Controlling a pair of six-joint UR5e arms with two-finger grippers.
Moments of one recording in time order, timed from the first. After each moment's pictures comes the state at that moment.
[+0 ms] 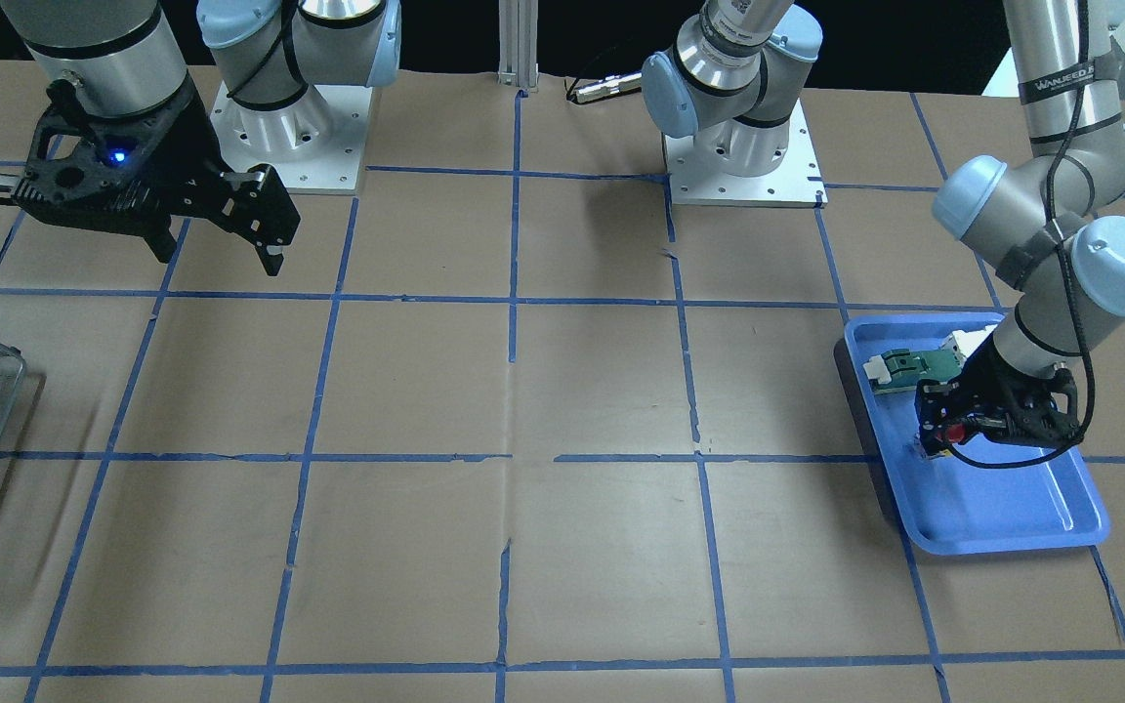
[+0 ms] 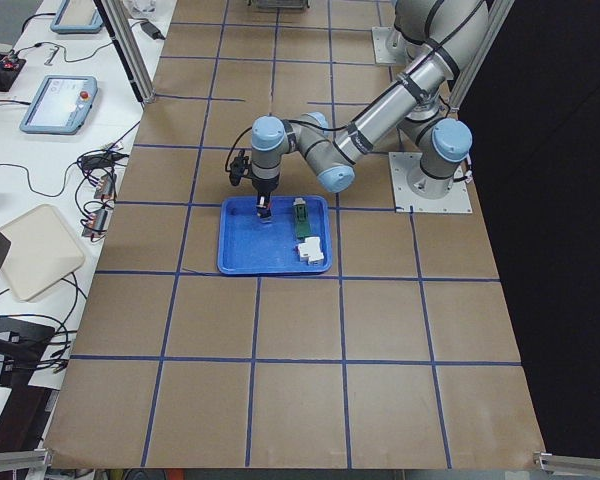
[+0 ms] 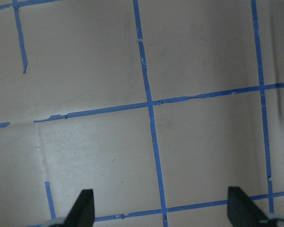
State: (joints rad) left arm -1.07 -1.86 -1.94 -0.83 1.55 0.62; right arm 1.58 -1.57 1.58 -1.64 -1.57 0.14
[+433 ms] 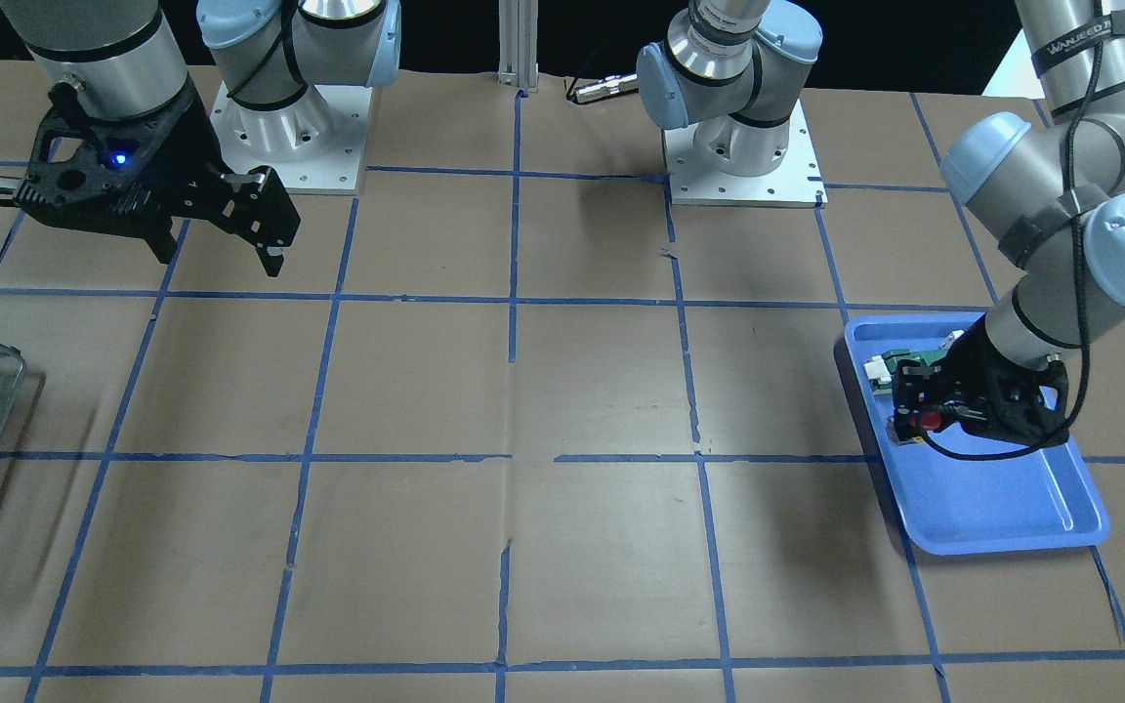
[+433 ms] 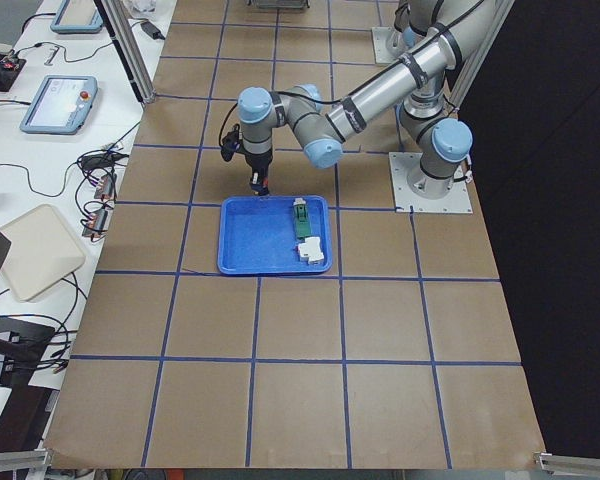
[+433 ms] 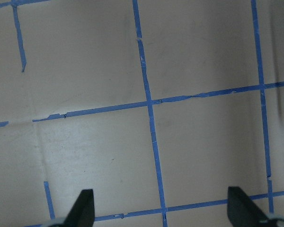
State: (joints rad) left arm -1.20 -1.80 -1.82 -1.10 1.54 0.56; right arm 1.58 -1.57 1.58 -1.64 -1.58 0.14
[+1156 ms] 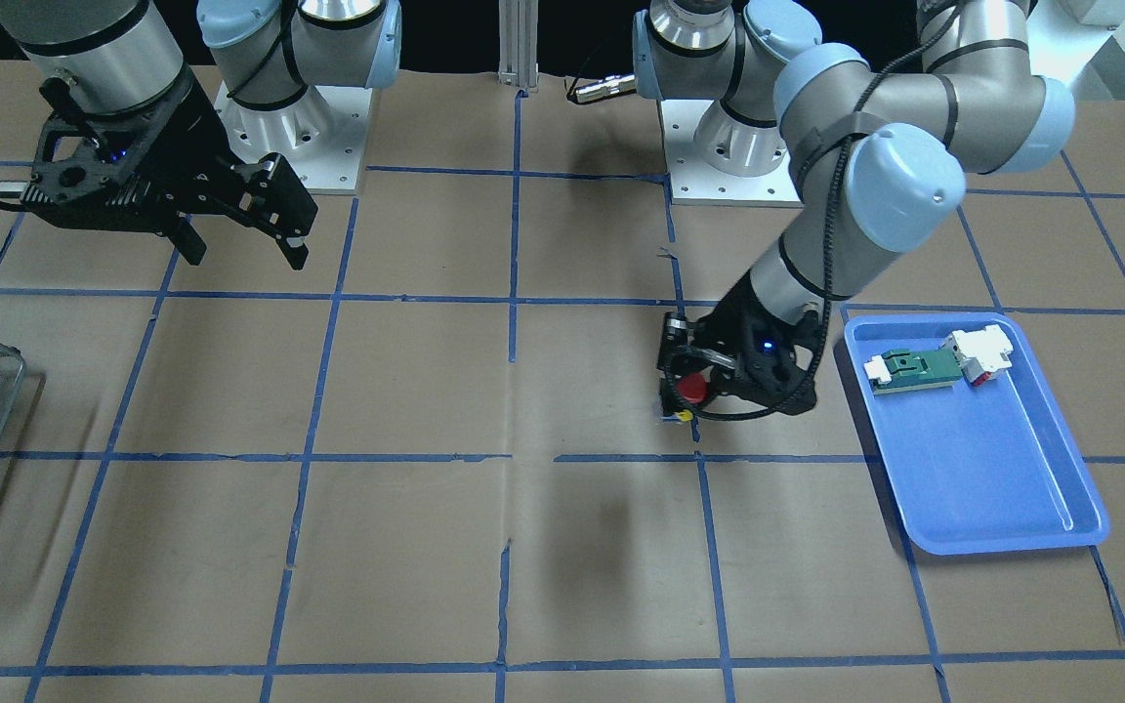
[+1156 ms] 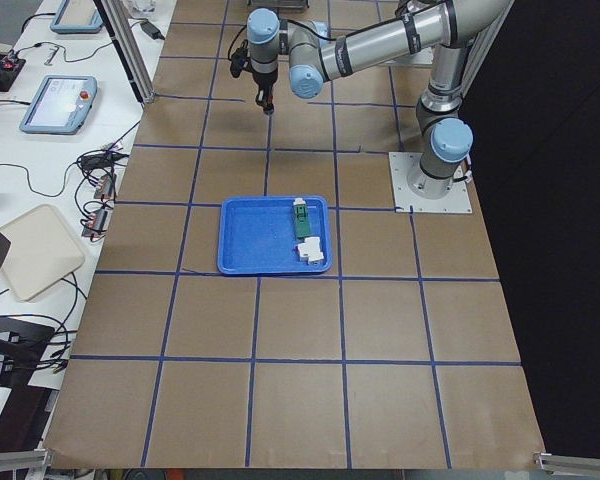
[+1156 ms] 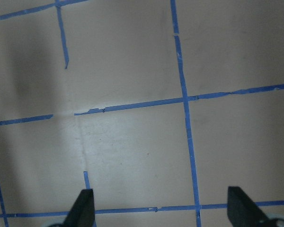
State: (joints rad) left arm -1.59 -1.75 -1.79 -1.13 1.23 0.11; right arm 1.54 -1.58 1.57 -1.62 -1.40 0.07
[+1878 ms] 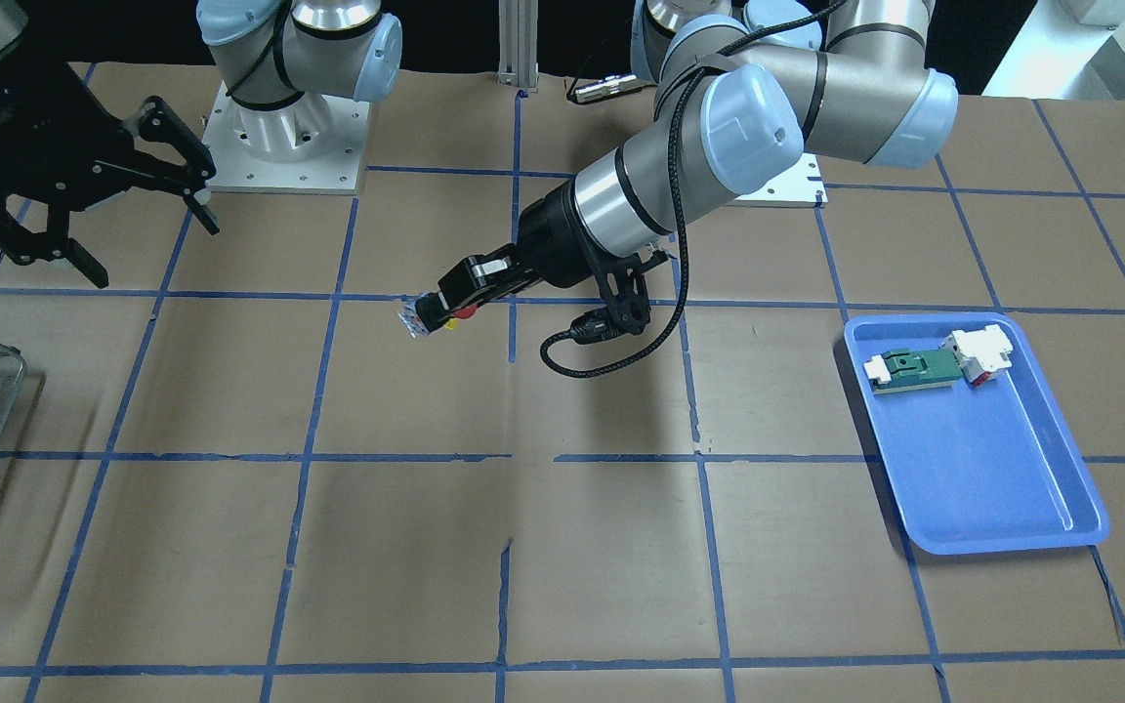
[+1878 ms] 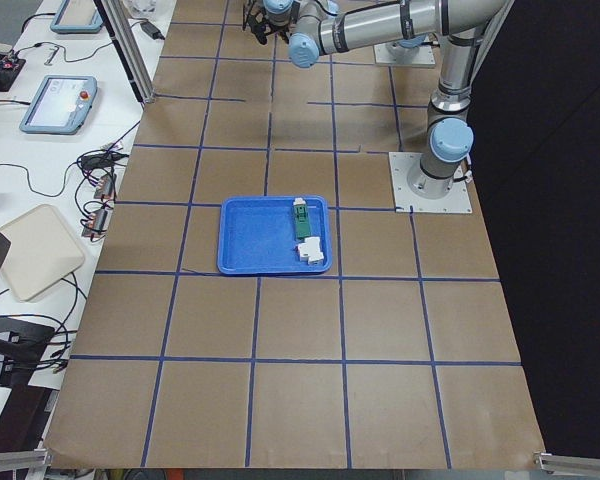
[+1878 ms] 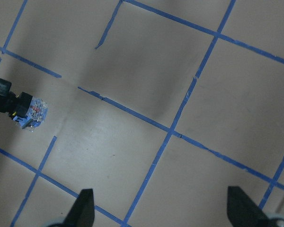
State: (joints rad) left arm -1.77 -1.76 -1.76 -0.97 0.75 -1.01; right arm 1.35 -1.61 1.55 -1.59 -1.27 -0.74
